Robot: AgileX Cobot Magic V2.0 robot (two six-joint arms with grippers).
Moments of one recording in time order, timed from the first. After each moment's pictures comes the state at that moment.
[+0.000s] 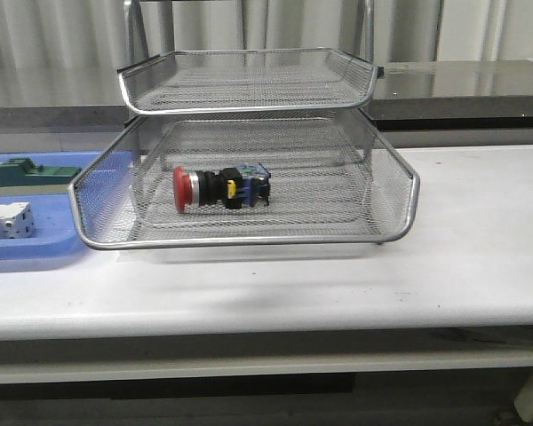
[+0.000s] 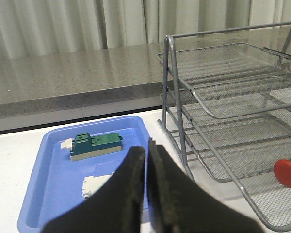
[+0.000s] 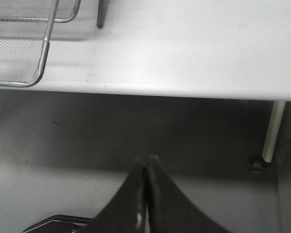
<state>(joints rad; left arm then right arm) -0.13 0.35 -0.30 -0.45 0.11 0.51 0.24 0.63 -0.73 -0.08 0.95 0.20</state>
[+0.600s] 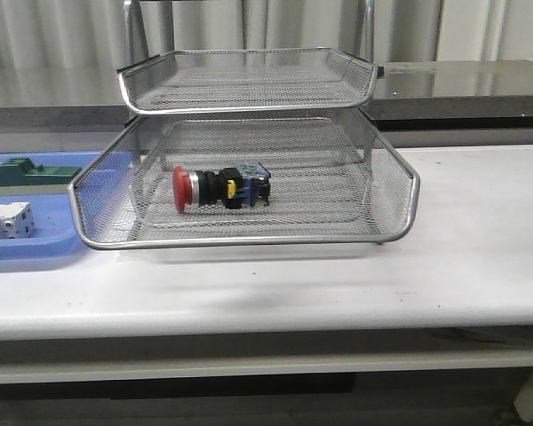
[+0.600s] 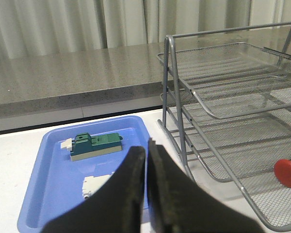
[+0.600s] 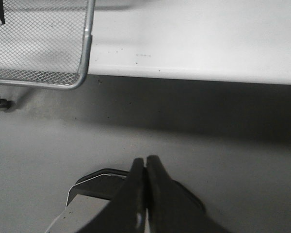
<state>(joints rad) -0.13 0.35 -0.30 -0.45 0.11 0.51 0.24 1.04 -0.80 0.19 0.84 0.08</state>
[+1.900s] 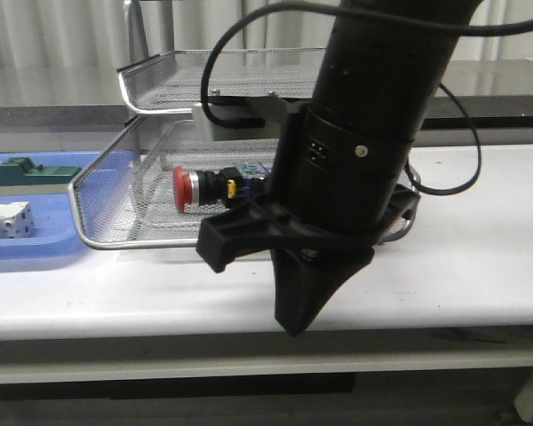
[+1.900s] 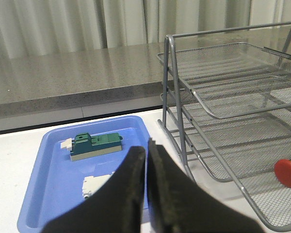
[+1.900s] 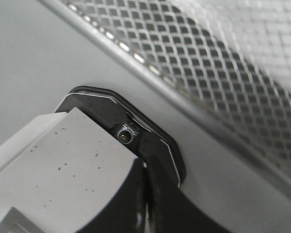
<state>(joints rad) -0.13 0.35 -0.30 -0.45 0.11 0.51 0.74 1.74 -1.11 0.16 0.72 -0.02</state>
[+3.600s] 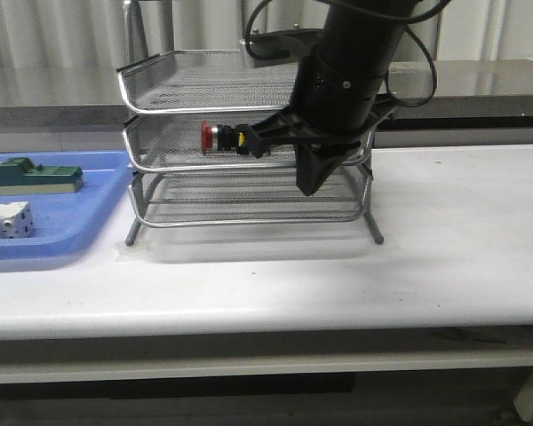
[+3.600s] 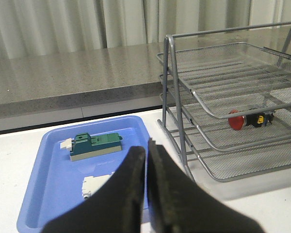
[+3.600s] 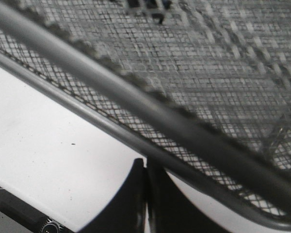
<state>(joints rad) -0.13 0.35 -0.30 -0.45 0.11 0.51 0.53 1.96 -1.50 -0.06 0.68 -0.02</state>
